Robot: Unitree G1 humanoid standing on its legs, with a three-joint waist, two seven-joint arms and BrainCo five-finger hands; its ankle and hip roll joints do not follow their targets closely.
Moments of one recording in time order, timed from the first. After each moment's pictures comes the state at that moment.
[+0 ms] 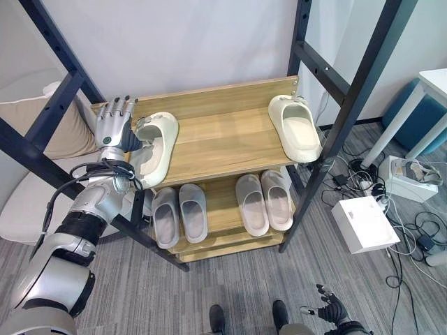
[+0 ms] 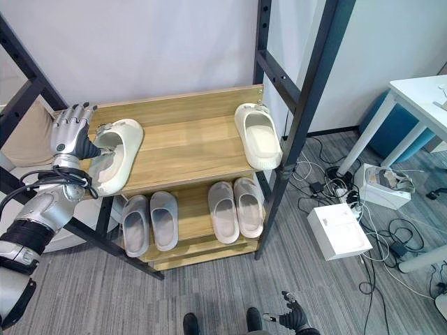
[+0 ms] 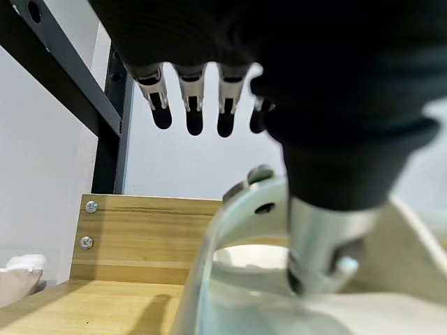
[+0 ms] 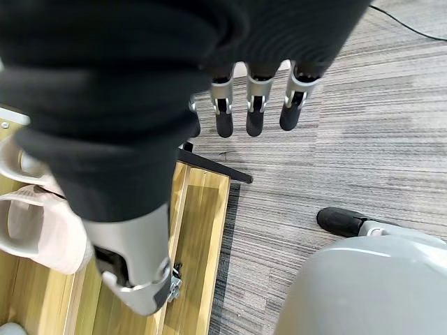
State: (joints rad) left arm -0.68 0.79 -0.39 0.61 0.57 0.09 0.51; right arm 0.19 -0.31 0.27 0.74 0.06 -0.12 -0.14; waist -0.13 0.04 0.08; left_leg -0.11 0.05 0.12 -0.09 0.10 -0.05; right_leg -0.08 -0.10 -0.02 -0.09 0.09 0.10
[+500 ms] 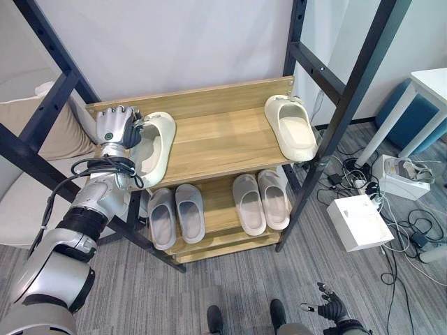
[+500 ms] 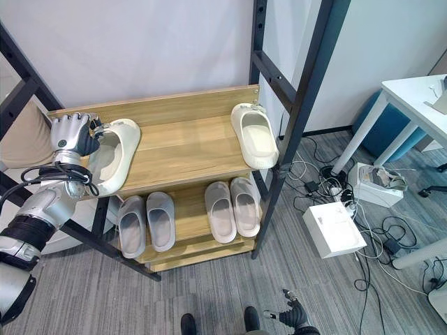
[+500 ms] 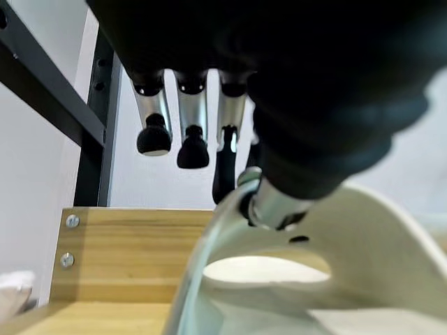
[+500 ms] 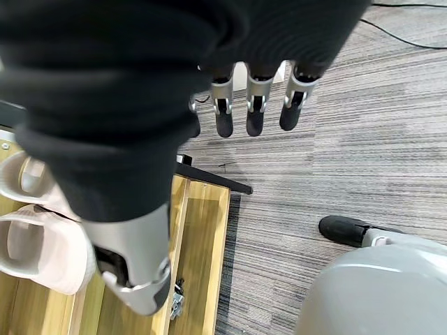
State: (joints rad) left arm -0.72 0.79 -0.44 0.62 0.61 0.12 0.51; right arm 0.17 -0.30 0.27 0.76 0.08 -0.12 -0.16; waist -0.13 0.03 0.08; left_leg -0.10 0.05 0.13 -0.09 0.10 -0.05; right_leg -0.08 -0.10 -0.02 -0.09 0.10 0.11
